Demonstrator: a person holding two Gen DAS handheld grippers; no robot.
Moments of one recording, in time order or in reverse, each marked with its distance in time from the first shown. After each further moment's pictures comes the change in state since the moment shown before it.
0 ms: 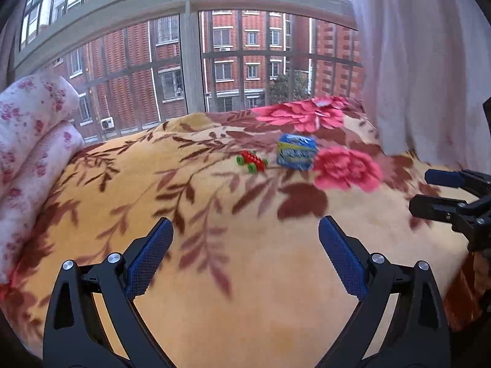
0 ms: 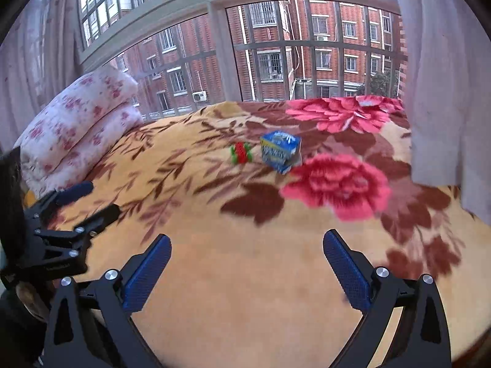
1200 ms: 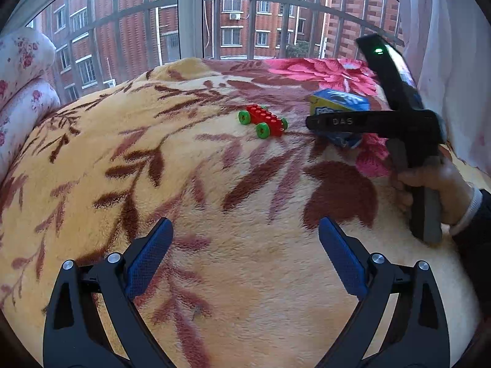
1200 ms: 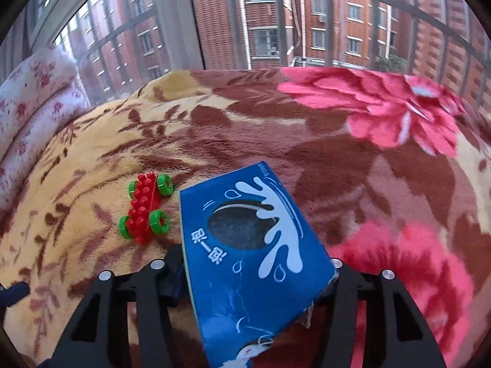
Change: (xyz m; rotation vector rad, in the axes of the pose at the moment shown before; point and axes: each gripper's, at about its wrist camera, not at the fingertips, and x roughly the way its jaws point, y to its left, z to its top) left arm 0.119 0.009 -0.011 -0.072 0.179 -0.004; right arm 0.261 -0.067 0.096 -0.006 0.127 -0.034
